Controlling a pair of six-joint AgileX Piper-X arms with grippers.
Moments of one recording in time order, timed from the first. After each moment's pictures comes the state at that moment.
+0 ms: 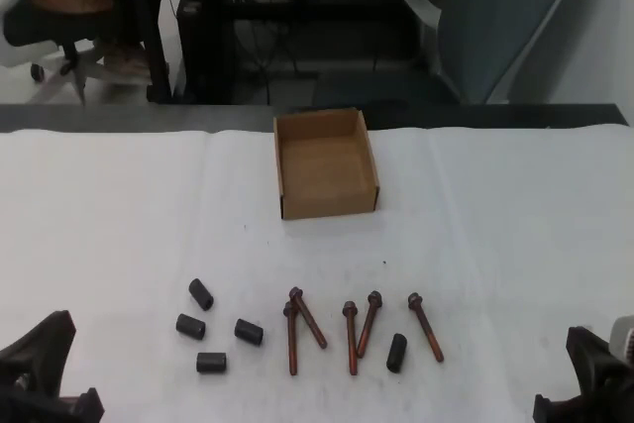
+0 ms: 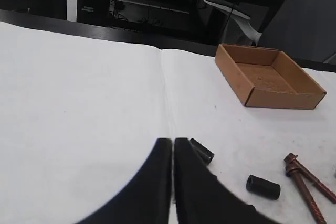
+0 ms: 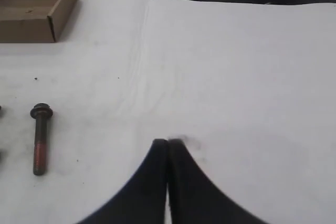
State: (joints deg) left arm -0.8 7.3 0.4 11.6 8.9 -11.1; right arm 25.7 31.9 0.5 -3.5 22.8 6.9
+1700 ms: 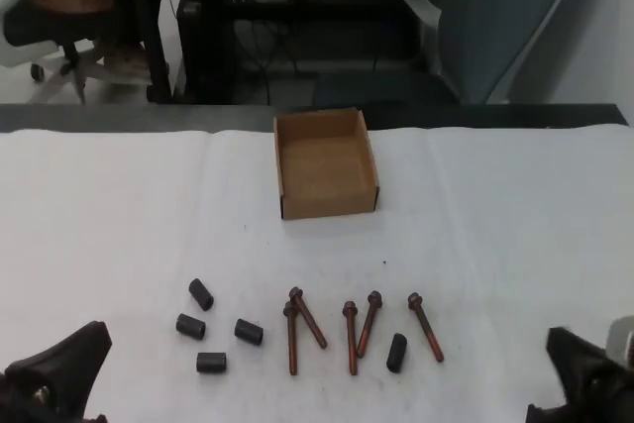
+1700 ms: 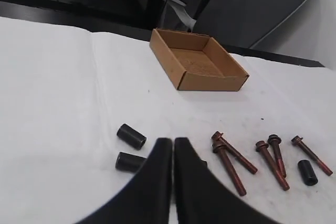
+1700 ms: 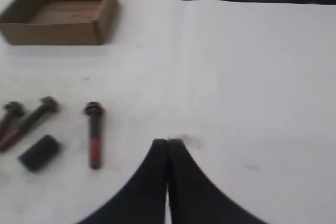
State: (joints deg) left arm -0.8 7.3 0.4 11.6 22.0 -14.8; right arm 25.7 31.9 0.5 -4.9 12.3 7.8
